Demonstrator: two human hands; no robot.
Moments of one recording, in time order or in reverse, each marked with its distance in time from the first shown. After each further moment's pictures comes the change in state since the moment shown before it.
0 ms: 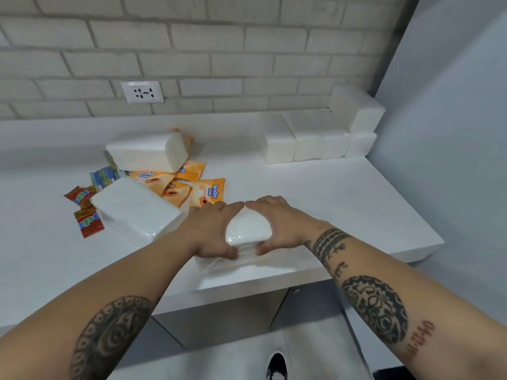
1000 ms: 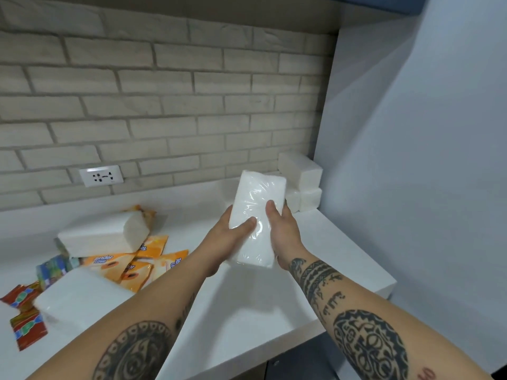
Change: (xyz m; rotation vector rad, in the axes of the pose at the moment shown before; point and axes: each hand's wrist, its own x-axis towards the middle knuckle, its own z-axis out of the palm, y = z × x) left_hand 0.063 0.093 -0.099 -1.309 0.169 0.131; right_hand -0.023 0.003 -0.093 1.263 0.892 0.265
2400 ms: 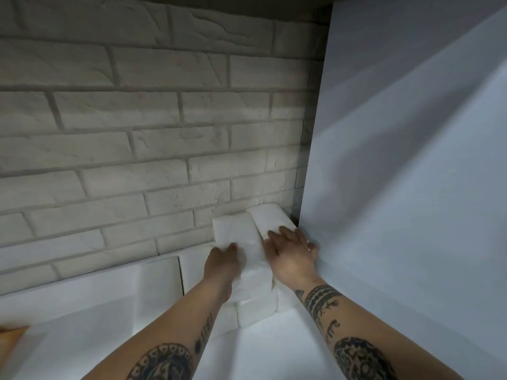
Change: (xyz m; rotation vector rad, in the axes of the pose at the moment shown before) left_hand 0.431 -0.020 0.100 -0.135 0.468 -0.356; right_hand 0.403 0.002 -0.140 -1.215 0.082 -0.237
